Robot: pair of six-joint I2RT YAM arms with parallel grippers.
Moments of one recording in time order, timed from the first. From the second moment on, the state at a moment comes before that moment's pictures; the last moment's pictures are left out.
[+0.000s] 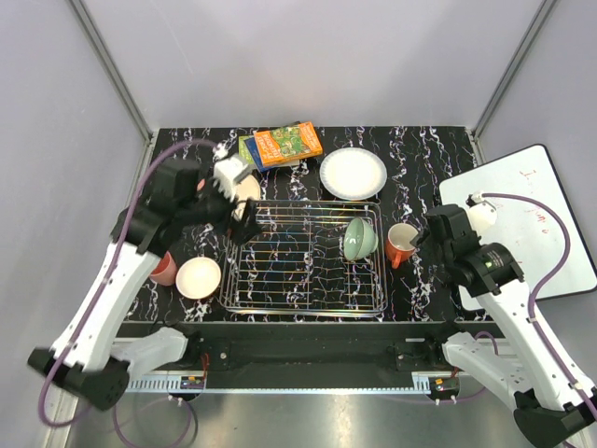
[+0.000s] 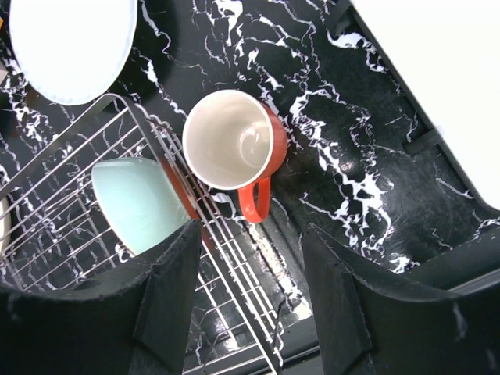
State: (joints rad) left arm -0.40 1.14 1.35 -0.80 0.49 0.07; right arm 0.44 0.82 1.02 -1.05 0.49 0.98
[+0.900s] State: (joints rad) left arm -0.39 0.51 0.81 -1.37 0.07 0.85; right arm 0.44 0.81 0.93 -1.04 0.53 0.95
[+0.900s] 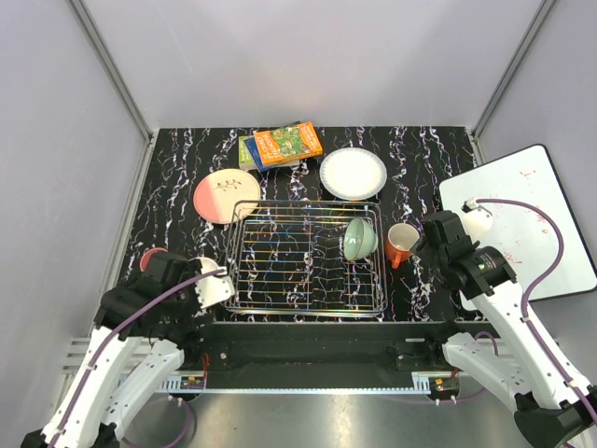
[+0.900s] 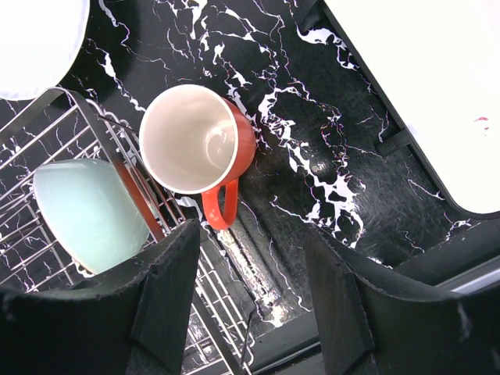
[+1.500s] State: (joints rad) left arm -0.35 0.70 0.66 -1.16 0.10 0.87; right arm 0.44 0.81 0.93 -1.04 0.53 0.95
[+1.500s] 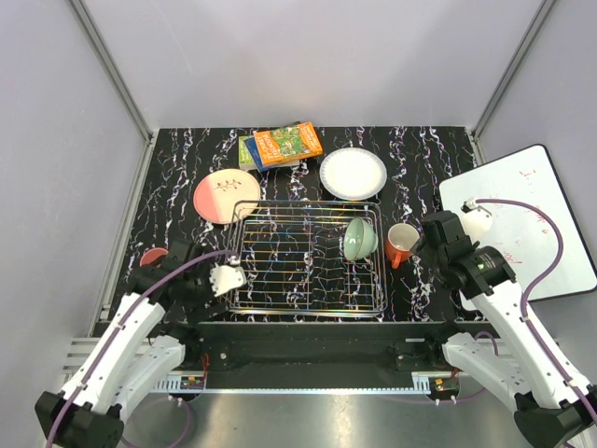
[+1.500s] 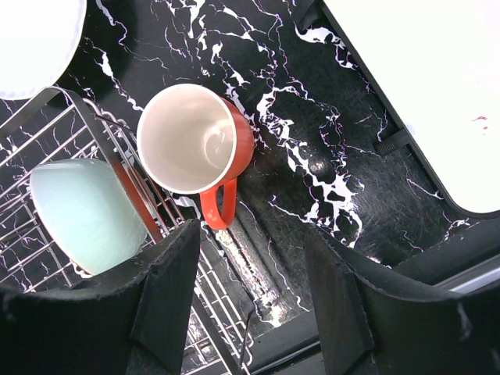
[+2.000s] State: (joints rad) left arm -0.17 0.91 0.63 -1.03 0.21 0.96; right arm 0.44 0.81 0.93 -1.04 0.53 0.95
